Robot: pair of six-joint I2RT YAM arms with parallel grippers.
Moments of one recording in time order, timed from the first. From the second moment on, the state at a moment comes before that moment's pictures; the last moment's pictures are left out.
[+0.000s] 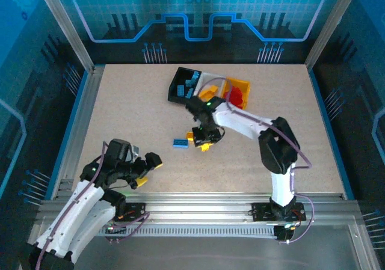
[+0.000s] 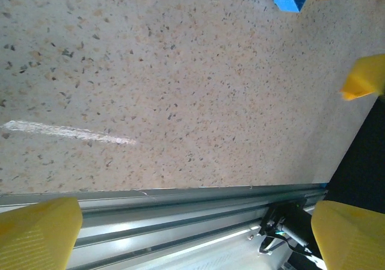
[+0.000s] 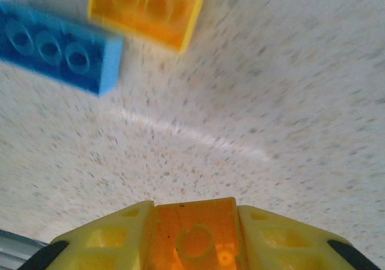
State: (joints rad) left arm -0.28 0.62 0.48 -0.89 0.50 -1.02; right arm 0.72 1.92 1.57 -1.11 -0.14 0.55
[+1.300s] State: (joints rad) left arm -0.35 0.79 0.74 -1.04 0.37 -1.19; right arm 0.30 2.57 2.59 -0.93 -0.37 0.69
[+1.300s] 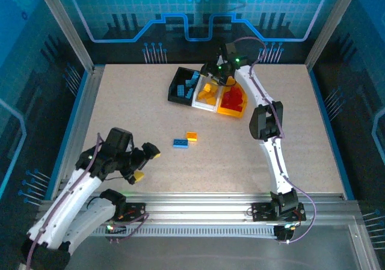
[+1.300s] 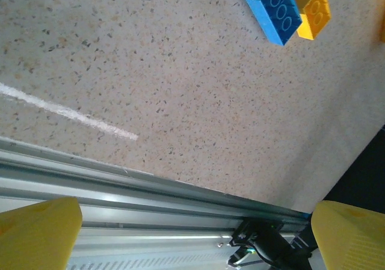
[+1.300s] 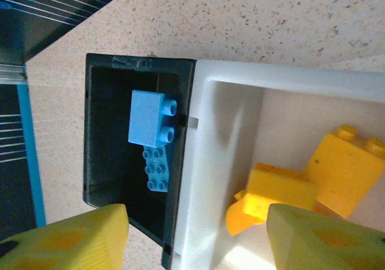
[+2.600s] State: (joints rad) left arm -0.28 0.78 0.75 -1.04 0.46 -0.79; right arm 0.76 2.41 2.13 -1.27 0.00 0.83
